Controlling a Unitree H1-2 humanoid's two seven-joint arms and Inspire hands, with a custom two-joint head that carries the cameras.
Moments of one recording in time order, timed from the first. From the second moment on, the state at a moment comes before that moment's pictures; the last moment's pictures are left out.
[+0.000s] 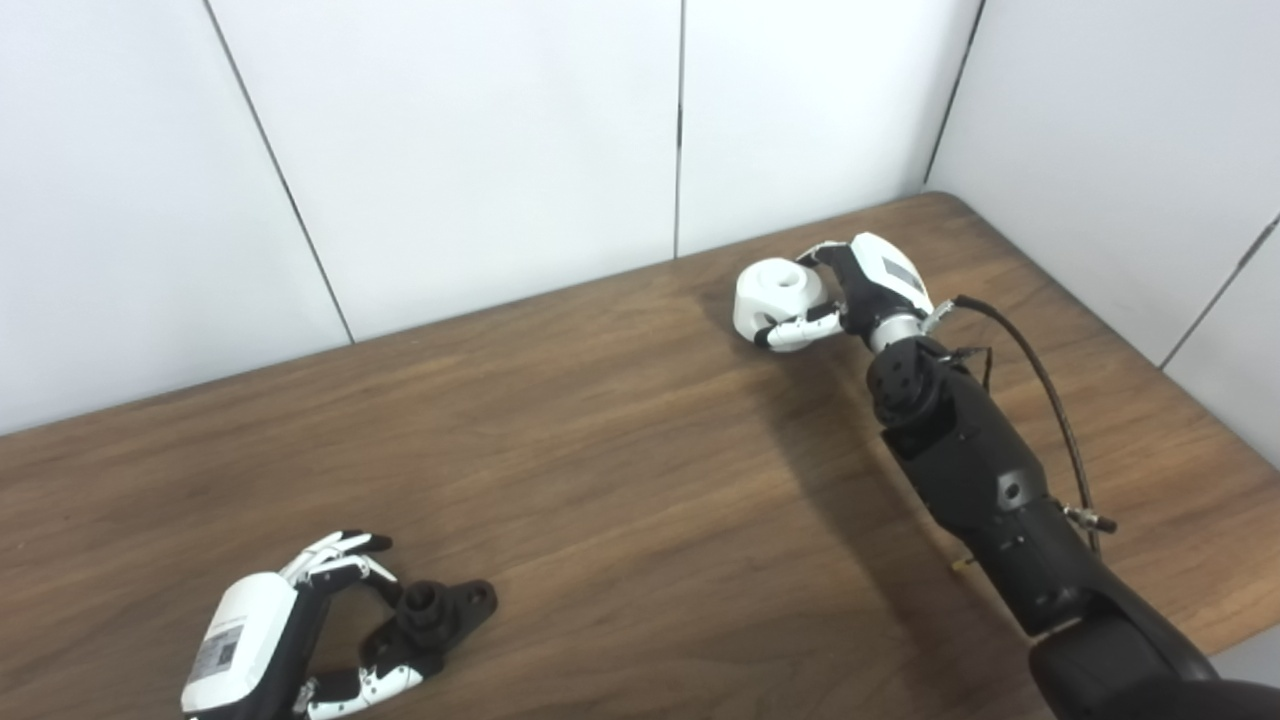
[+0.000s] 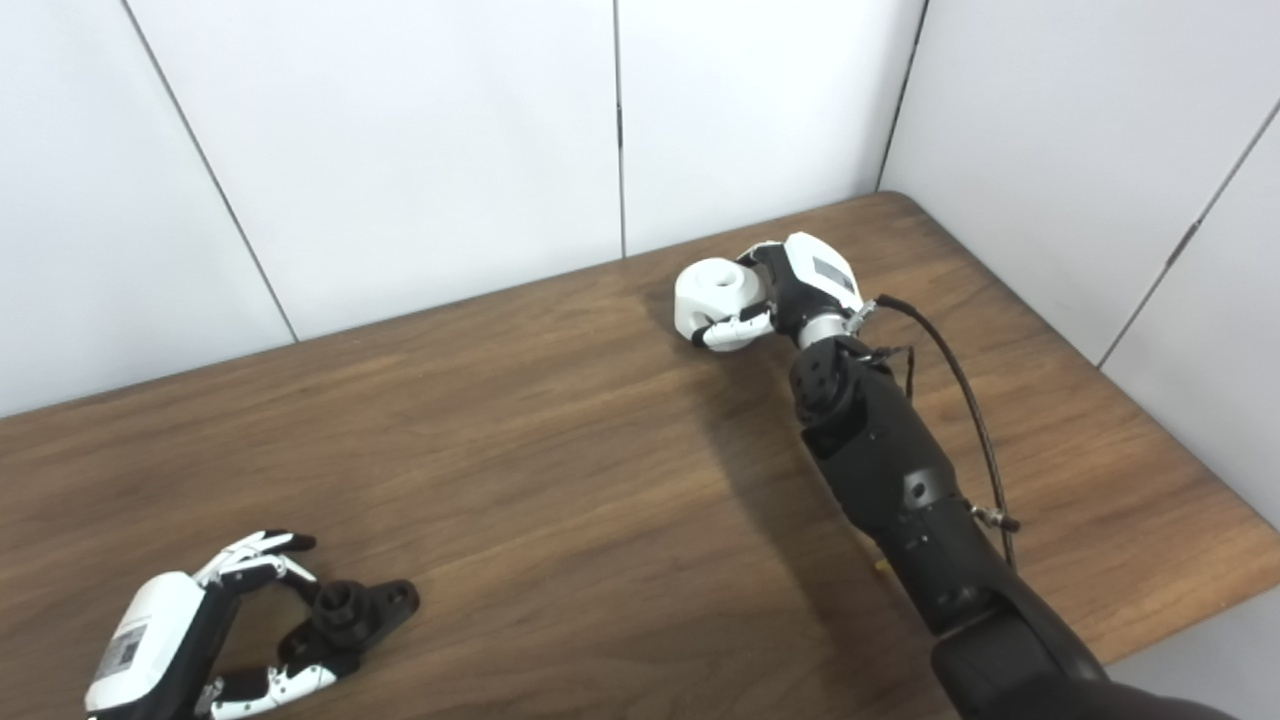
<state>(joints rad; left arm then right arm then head) -0.02 0.34 -0.25 -0.12 0.67 -0.11 -0.08 -0.45 -0.44 0.02 0.24 -0.60 0.47 -0.02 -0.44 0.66</state>
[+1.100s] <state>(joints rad) -0.02 0.34 -0.25 -0.14 0.67 -0.09 -0.09 -0.45 -0.44 0.04 0.26 -0.60 0.36 -0.12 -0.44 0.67</state>
